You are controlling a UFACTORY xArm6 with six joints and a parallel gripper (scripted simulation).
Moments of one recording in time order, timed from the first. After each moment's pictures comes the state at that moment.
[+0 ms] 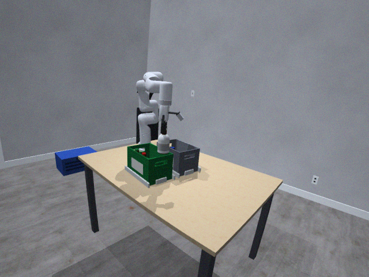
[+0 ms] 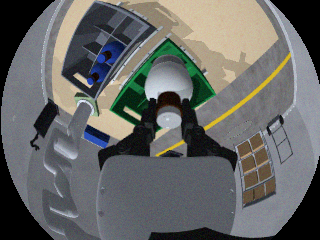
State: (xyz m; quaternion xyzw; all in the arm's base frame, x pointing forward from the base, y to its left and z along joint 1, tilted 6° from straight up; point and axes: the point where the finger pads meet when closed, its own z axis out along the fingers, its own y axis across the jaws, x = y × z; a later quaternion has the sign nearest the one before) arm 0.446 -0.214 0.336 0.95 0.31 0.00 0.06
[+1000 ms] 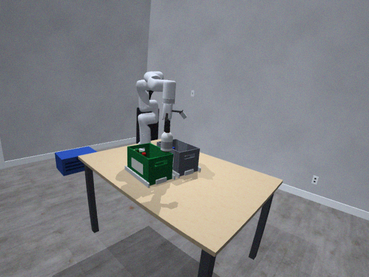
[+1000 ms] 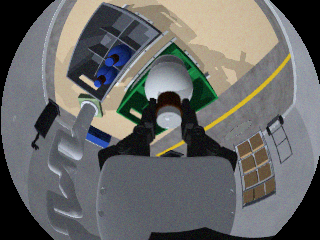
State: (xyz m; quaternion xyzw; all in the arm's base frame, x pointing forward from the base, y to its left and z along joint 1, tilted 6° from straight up) arm 0.449 -0.189 0.343 0.95 0.31 0.00 0.06
